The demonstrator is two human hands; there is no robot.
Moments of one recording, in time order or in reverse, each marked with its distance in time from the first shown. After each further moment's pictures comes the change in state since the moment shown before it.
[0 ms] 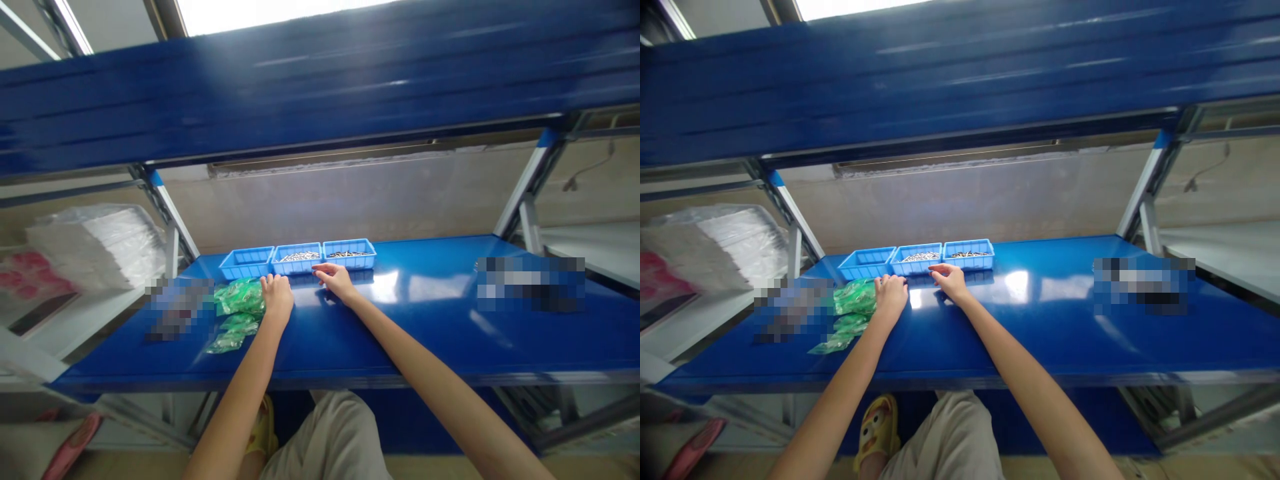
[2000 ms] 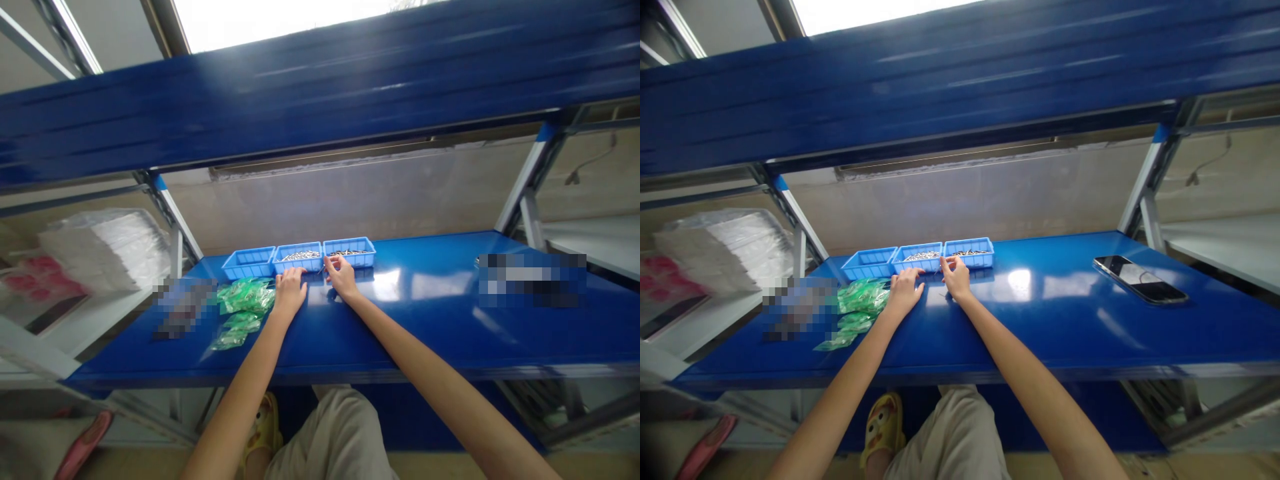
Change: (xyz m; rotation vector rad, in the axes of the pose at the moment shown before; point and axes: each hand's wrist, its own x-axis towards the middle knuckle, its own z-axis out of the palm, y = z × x) left_hand 0.001 0.012 0.001 -0.262 0.031 0.188; right_hand 0.003 0.005 -0.003 -0.075 0.285 -0.046
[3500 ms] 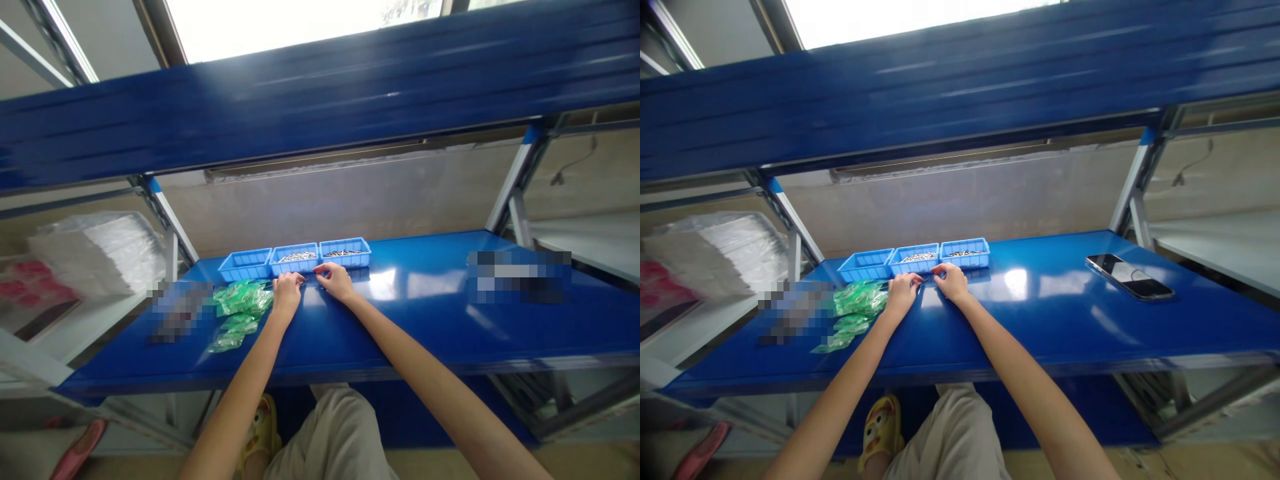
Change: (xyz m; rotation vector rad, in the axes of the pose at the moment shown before) left_hand 0.002 0.000 0.004 -0.059 -0.015 -0.082; right_hand -0.006 0.002 -0.007 -0.438 -0.176 -0.216
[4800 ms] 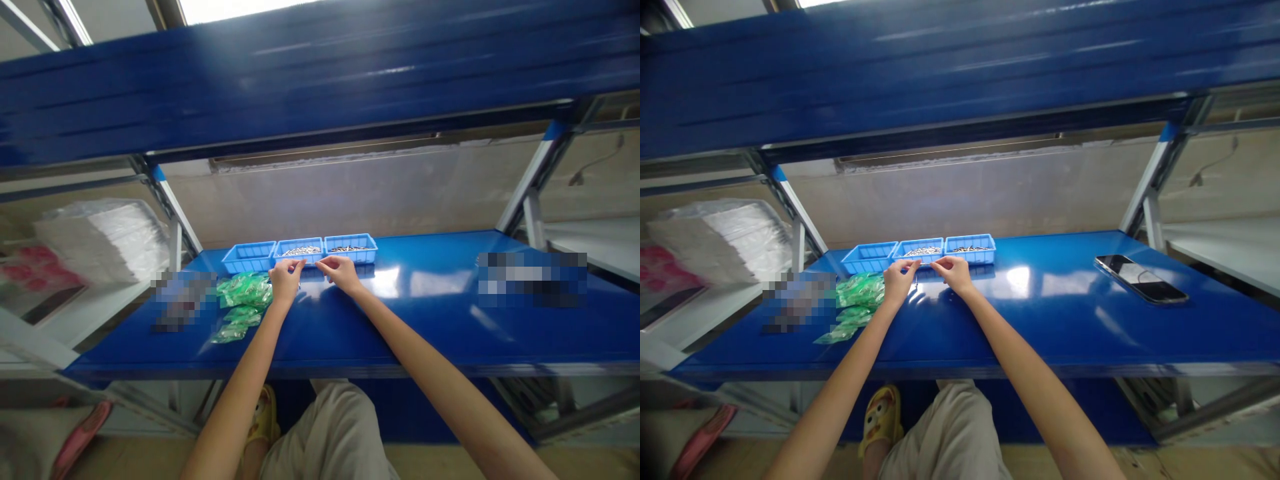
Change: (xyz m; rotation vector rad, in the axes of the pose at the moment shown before) left_hand 0.007 0.000 -0.013 -0.391 0.272 -0.117; right_hand 0.002 -0.012 -0.010 0.451 -0.019 0.020
